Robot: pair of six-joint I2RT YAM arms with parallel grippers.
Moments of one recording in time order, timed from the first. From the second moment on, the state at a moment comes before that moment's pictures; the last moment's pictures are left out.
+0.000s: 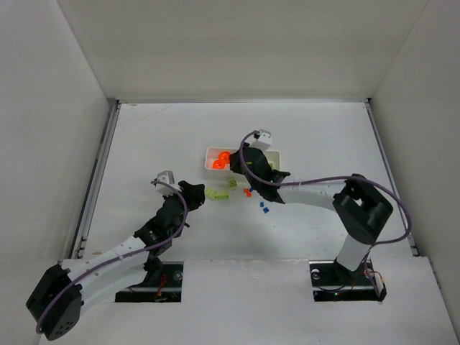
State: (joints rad) left arm -0.77 0.74 0.19 0.31 -0.57 -0.80; right arm 0.87 1.69 0.99 0.36 0.52 0.82
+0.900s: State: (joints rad) left arm -0.88 0.83 0.19 0.31 -0.57 -0.80; right arm 0.45 1.13 0.61 0.09 0.62 0.80
